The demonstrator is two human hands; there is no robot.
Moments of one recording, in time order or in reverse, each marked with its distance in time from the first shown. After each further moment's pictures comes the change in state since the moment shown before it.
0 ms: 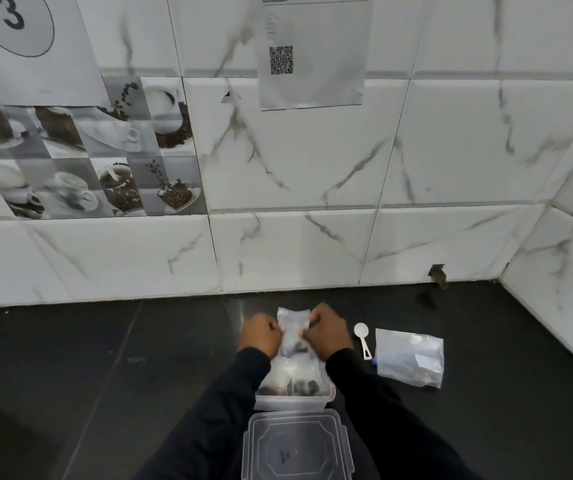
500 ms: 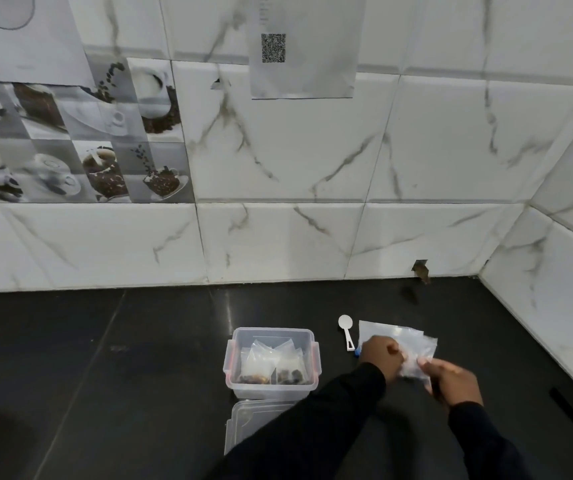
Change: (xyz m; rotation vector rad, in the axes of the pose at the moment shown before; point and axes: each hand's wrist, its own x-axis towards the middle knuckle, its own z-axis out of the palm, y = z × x) left_hand -0.078 0.137 0.183 -0.240 -0.458 0.297; right_hand -0.058 0.172 -0.167 0.596 0.336 0.458
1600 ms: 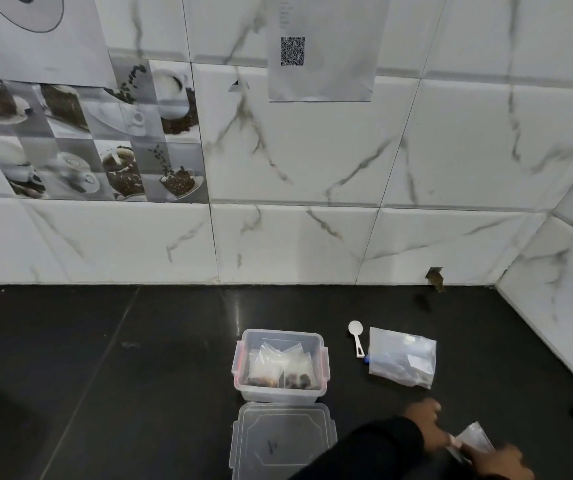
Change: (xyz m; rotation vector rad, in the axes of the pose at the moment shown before) left_hand -0.037 -0.020 0.067 -0.008 -0.425 -0.235; right_hand 0.002 0.080 -0.051 -0.717 0.251 0.327
